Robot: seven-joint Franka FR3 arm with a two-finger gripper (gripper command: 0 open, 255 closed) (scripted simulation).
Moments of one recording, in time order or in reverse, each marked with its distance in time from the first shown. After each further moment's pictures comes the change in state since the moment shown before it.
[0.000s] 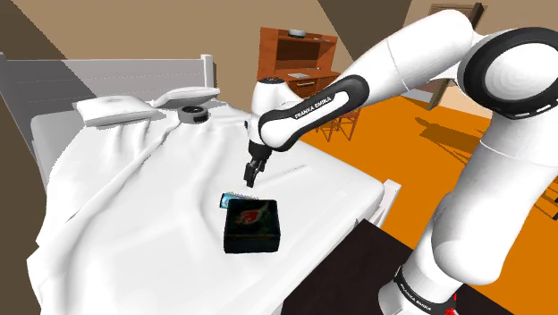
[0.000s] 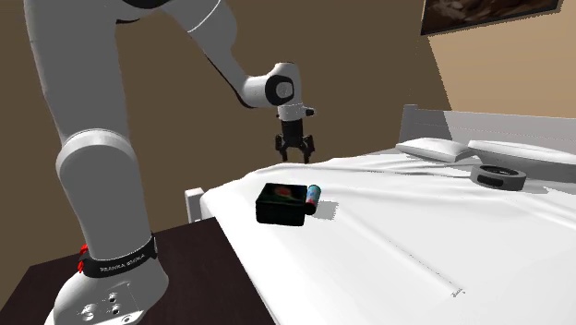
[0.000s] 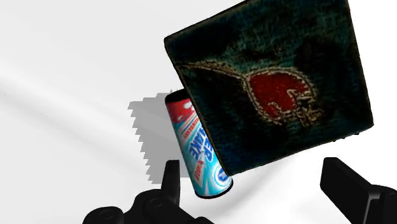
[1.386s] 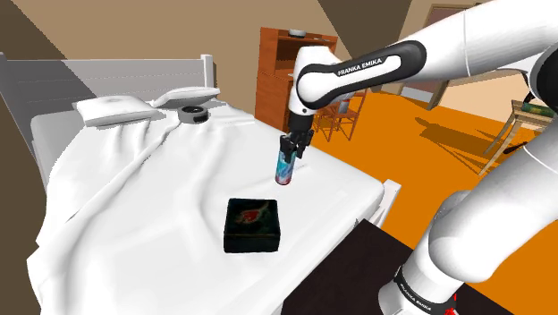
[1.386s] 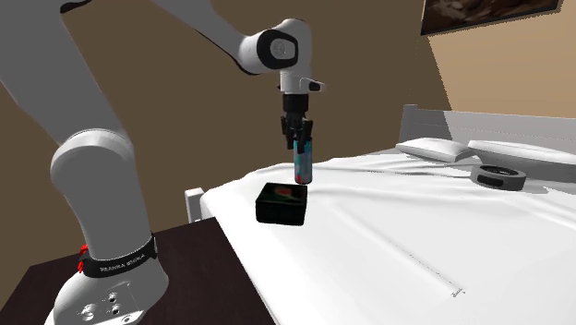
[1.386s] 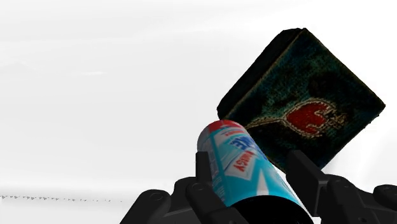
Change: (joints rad) arm -0.091 -0.288 -0.105 -0.062 0.077 -0.320 0.233
